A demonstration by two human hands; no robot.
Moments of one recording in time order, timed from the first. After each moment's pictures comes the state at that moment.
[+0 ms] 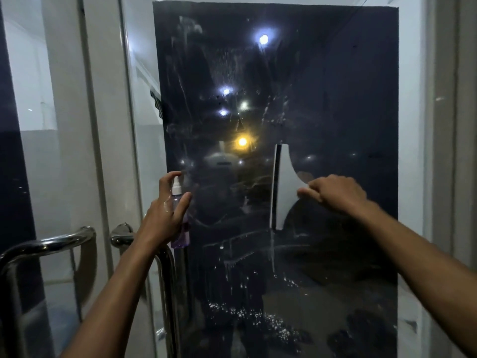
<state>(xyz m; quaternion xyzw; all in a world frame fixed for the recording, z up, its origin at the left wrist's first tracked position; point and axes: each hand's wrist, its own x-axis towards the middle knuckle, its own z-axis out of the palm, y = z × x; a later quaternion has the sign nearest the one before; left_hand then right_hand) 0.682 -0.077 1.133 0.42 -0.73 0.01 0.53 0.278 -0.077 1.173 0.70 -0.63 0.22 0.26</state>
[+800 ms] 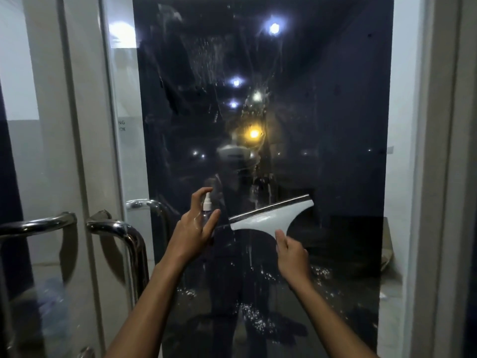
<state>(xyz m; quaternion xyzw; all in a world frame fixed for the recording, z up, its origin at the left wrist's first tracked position) 0.571 -0.064 1.076 0.41 -0.74 0.03 0.53 0.333 -0.076 1.001 0.56 -0.56 0.59 -0.14</state>
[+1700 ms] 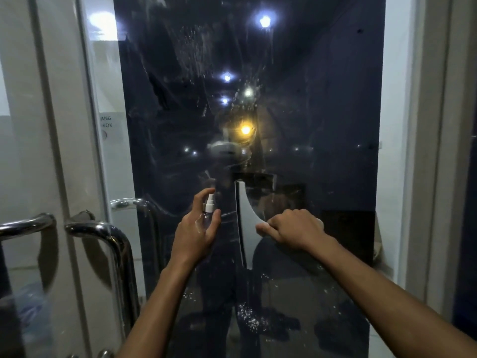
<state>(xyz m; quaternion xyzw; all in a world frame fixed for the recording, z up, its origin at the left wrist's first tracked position) 0.540 -0.063 1.067 0.40 -0.72 0.00 0.56 0.285 -0.086 1.081 0.78 -0.55 0.15 0.26</state>
